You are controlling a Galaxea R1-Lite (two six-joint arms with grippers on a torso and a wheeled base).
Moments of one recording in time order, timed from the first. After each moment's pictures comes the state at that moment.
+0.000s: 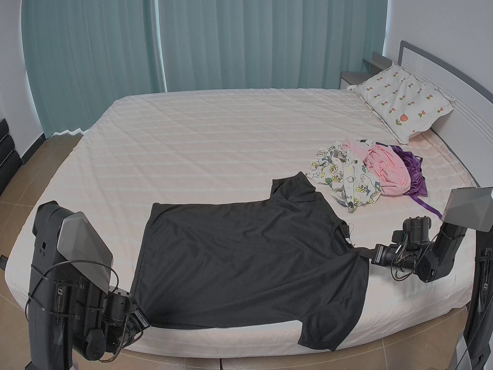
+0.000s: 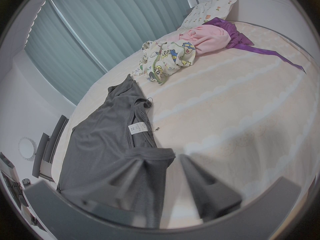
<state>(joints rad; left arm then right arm) -0.26 2.50 -0.02 -1.55 0.28 -0.85 0.00 2.38 -0.68 -1.02 0.25 0.34</state>
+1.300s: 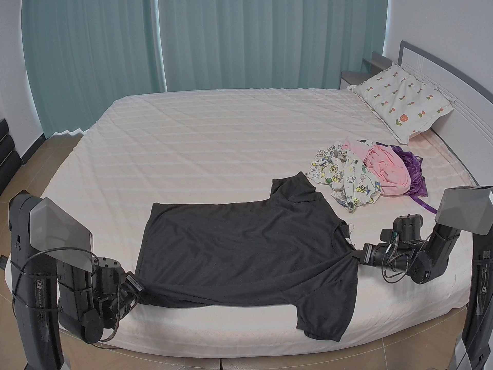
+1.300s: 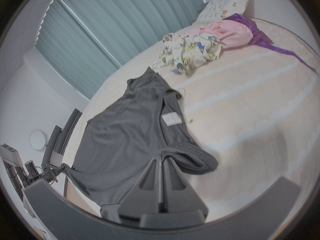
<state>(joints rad) -0.19 2.37 -0.17 -1.55 0.29 -0.87 0.08 2.37 -0.69 -1.04 0.31 0.36</state>
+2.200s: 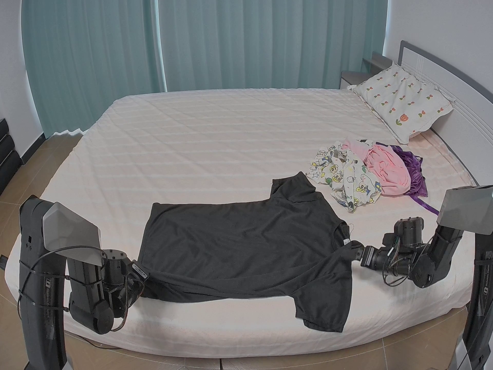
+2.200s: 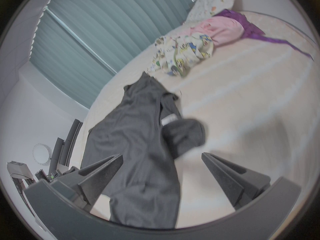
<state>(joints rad) -0.17 2.45 -0.34 -1.55 0.28 -0.90 0.09 2.34 -0.64 -1.04 0.30 0.49</state>
